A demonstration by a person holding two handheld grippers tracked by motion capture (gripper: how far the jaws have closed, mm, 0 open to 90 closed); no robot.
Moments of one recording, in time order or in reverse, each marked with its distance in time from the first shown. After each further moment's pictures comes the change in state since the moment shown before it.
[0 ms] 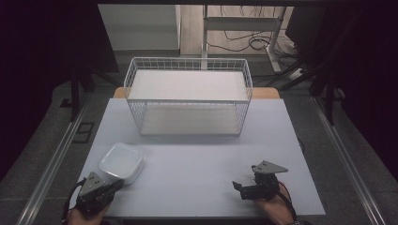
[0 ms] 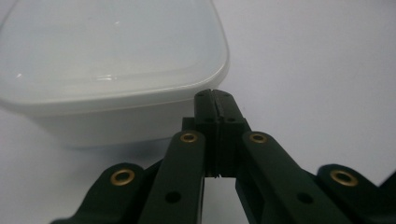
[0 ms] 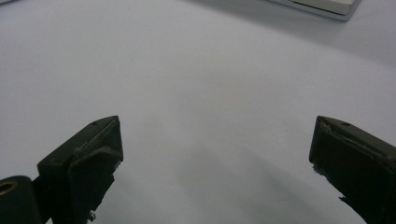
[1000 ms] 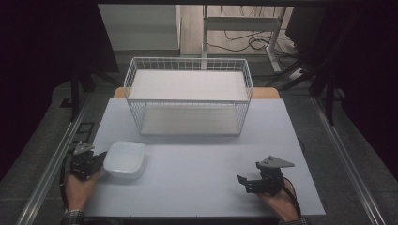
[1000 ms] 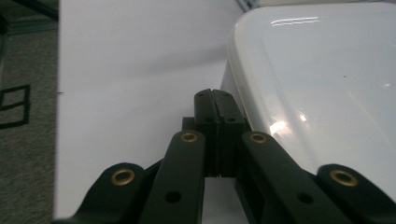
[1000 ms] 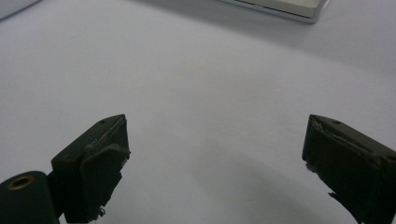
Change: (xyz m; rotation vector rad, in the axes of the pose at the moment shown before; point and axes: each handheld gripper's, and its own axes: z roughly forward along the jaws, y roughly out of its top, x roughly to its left) left arm 0.098 0.029 0.043 0.034 0.158 -0.183; right arm -0.018 0.006 -0.005 -0.006 -0.021 0.057
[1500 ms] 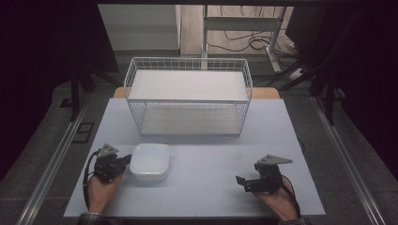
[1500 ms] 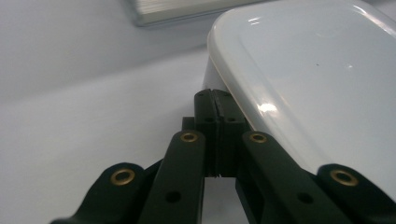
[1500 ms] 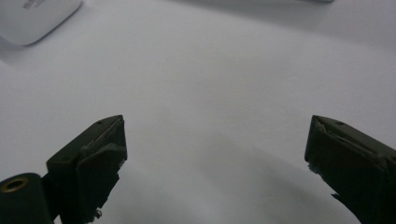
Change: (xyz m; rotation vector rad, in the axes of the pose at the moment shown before) left arm -0.067 0.008 0.017 -0.003 -0.154 0.073; right arm 0.002 0.005 0.004 0.069 0.041 0.063
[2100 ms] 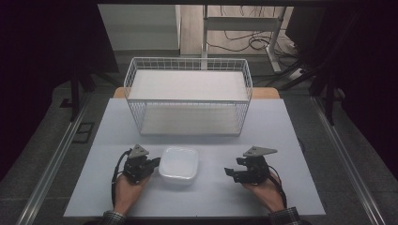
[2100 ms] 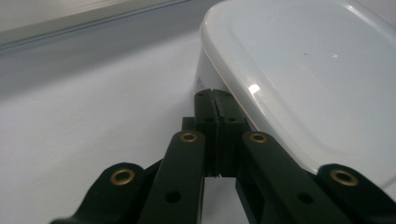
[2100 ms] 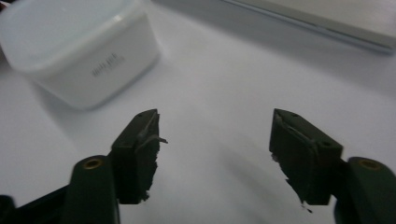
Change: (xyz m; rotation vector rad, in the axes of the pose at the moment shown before) left arm -0.073 0.019 0.038 0.029 -0.166 0.080; right arm 0.022 0.036 0.024 0.002 0.076 -0.095
